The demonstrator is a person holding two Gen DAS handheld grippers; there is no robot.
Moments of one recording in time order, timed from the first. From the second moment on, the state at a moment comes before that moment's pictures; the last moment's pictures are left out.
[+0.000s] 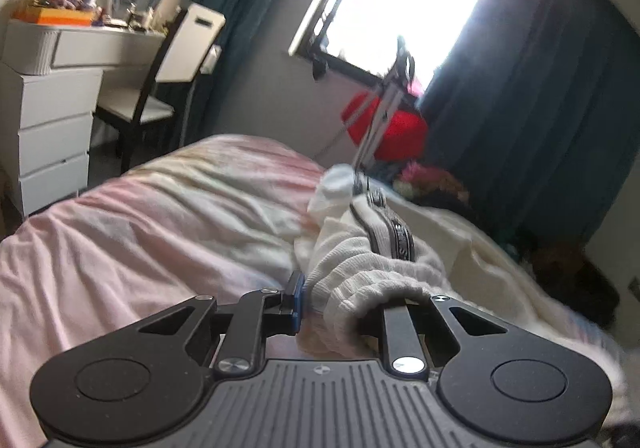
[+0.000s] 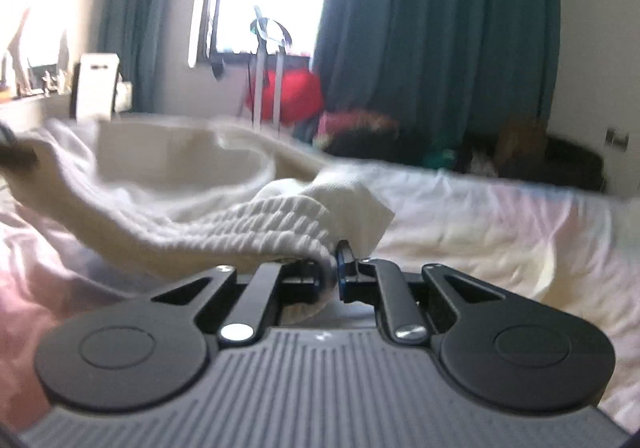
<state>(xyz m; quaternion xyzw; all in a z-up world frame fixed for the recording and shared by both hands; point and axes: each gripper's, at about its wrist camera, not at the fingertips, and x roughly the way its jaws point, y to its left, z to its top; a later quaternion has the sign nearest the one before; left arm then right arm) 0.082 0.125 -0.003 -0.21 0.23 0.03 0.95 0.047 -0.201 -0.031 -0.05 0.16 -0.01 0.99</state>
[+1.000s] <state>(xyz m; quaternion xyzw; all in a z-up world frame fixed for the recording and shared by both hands) 0.070 0.122 -0.054 -0.20 0.39 0.01 0.90 0.042 -0.288 -0.085 0.29 0.34 0.06 0.89</state>
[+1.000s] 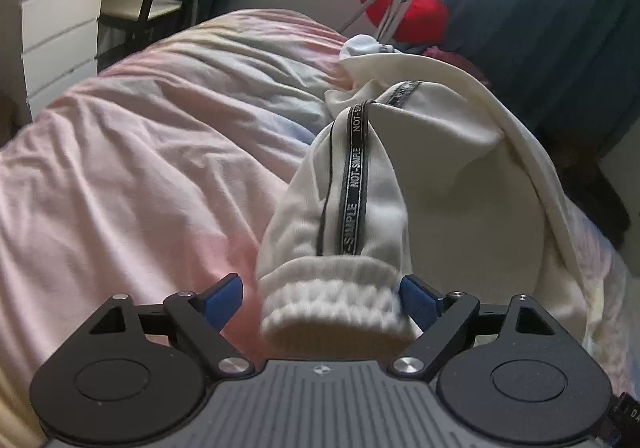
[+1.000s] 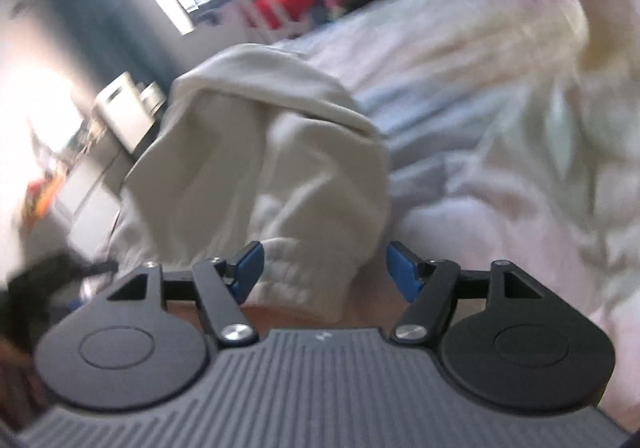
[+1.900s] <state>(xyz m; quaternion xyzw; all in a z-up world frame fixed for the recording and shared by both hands) 0.083 0.192 0.023 -0.25 0.25 0.07 0.93 0.036 -0.175 -0.062 0.31 0.32 0.21 0.87</state>
